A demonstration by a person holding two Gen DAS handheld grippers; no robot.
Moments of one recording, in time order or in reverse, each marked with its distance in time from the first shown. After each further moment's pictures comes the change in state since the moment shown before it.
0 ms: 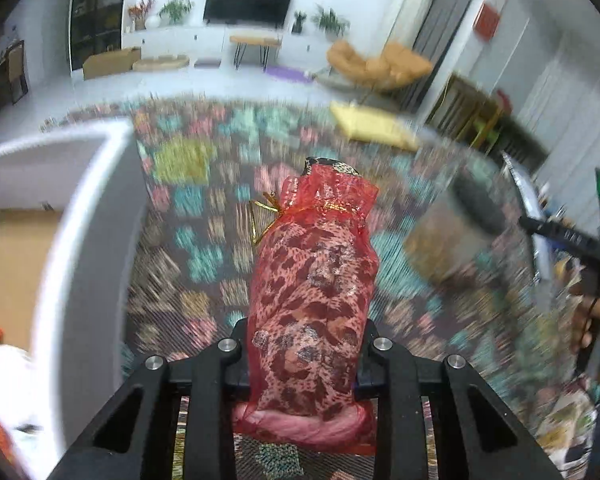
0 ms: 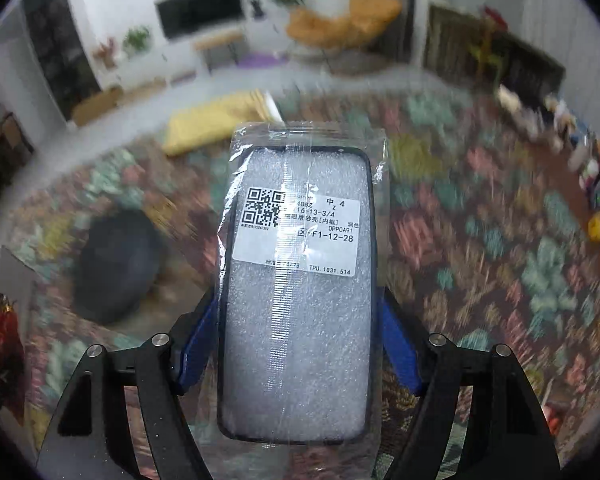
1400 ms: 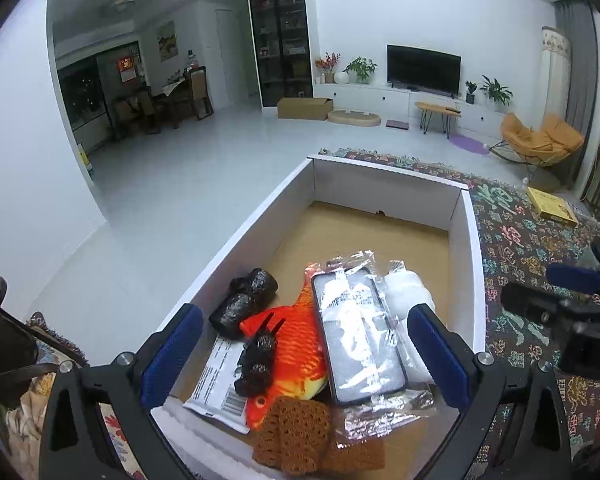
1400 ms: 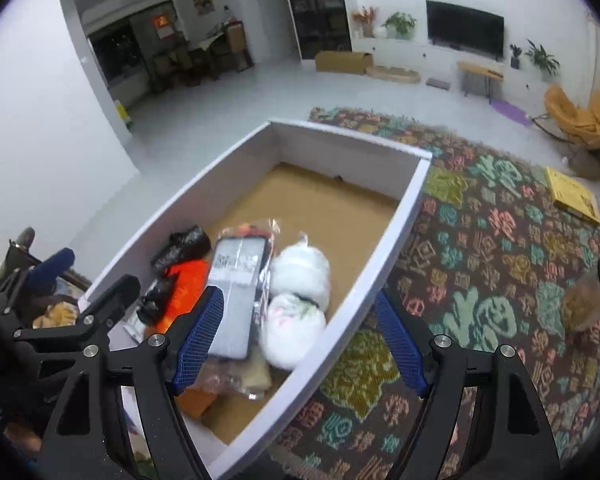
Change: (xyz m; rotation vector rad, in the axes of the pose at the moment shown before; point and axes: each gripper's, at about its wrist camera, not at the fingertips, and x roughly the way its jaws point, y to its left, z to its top) left arm -0.252 0.136 -0.127 -0.193 -0.212 0.656; right arm -0.150 0.385 -0.143 -0.514 0.054 0.537
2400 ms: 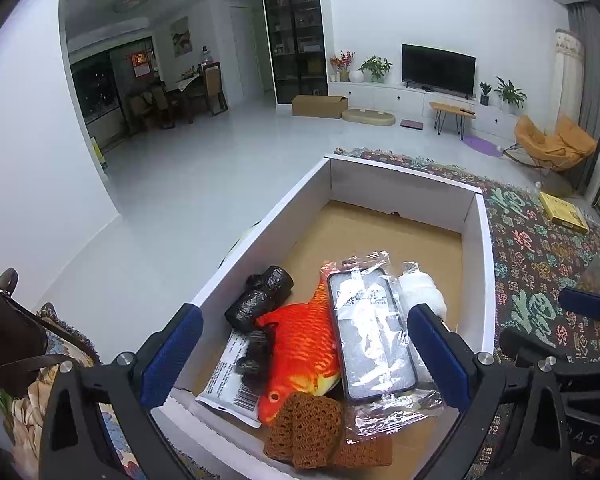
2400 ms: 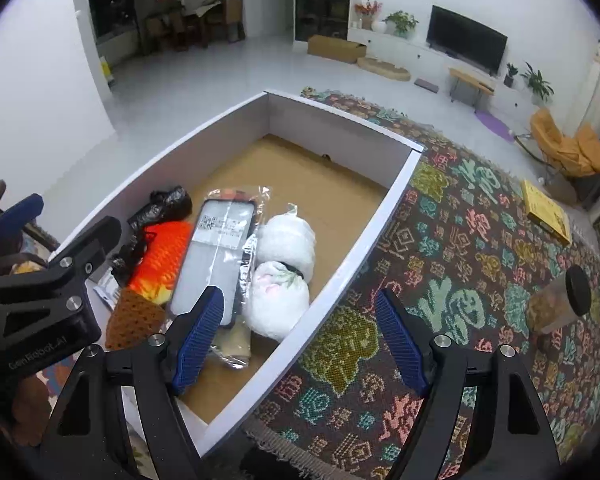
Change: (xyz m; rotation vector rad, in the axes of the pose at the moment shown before) left arm -0.006 0.006 0.004 -0.033 0.009 0.038; right arm 0.002 0.028 -0.013 -0.118 0.061 -0.131
